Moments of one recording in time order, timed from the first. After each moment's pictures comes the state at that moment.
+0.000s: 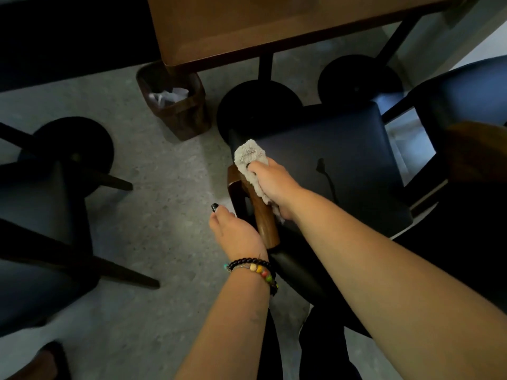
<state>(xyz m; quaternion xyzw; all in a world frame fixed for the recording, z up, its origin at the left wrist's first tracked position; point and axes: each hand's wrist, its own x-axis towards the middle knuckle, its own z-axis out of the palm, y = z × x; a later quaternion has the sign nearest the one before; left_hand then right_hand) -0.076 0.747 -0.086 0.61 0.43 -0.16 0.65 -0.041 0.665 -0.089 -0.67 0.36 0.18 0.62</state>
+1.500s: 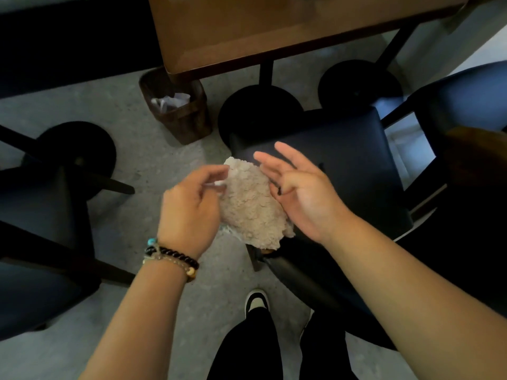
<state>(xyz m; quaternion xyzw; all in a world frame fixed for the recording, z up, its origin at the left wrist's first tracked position) -0.024 0.818 -0.041 0.88 -0.12 -0.13 0.44 -0.082 0.651 -0.051 -0.47 0.28 0.04 0.84</state>
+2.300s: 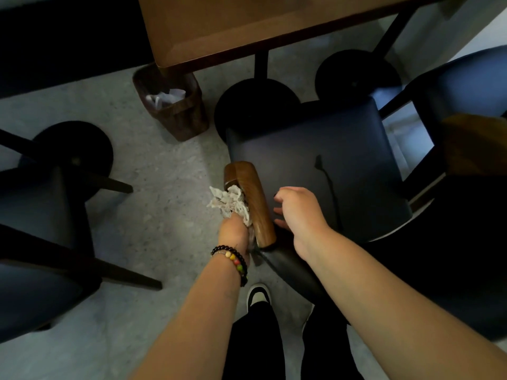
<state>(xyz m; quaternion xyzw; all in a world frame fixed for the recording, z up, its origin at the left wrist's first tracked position) -0.064 0.773 -0.133 0.70 0.33 -0.39 0.50 -0.098 0.675 -0.077 -0.54 0.53 0.05 0.65</state>
